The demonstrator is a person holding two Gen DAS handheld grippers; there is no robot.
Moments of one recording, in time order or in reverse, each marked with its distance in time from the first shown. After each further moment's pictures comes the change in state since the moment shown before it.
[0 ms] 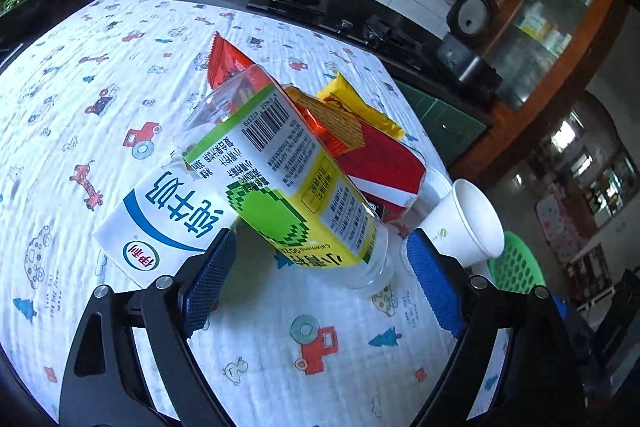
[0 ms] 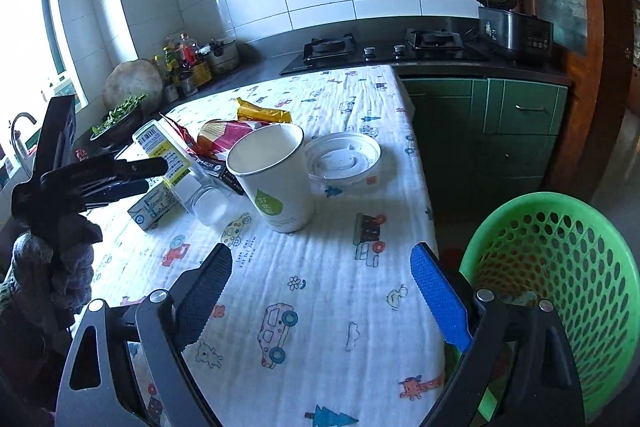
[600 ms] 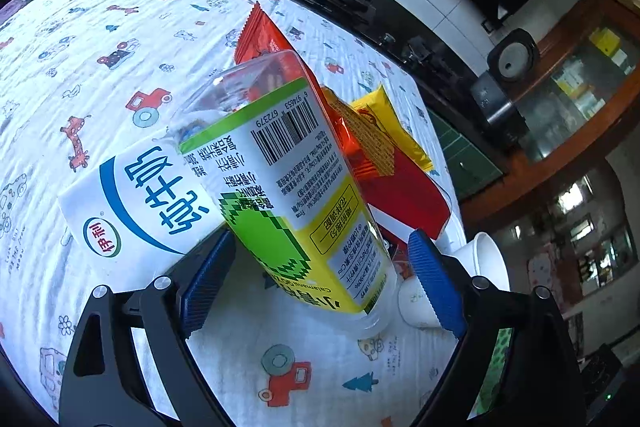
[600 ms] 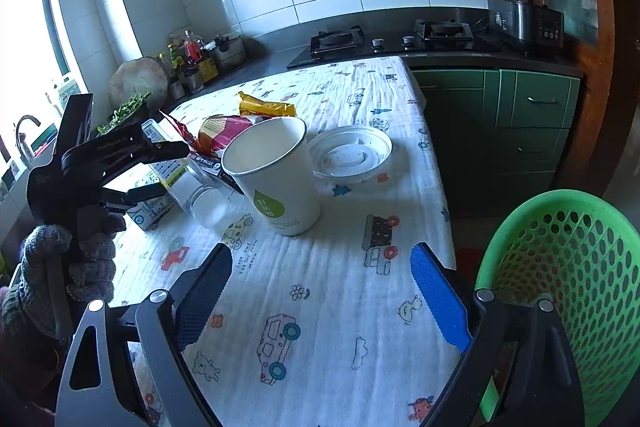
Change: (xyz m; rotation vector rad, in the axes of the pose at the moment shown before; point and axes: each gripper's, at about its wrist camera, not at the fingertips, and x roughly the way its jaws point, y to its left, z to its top) left arm 0.030 0.000 0.004 -0.230 -0.025 0.041; right arm 0.023 -0.004 0.004 0.011 0.020 0.046
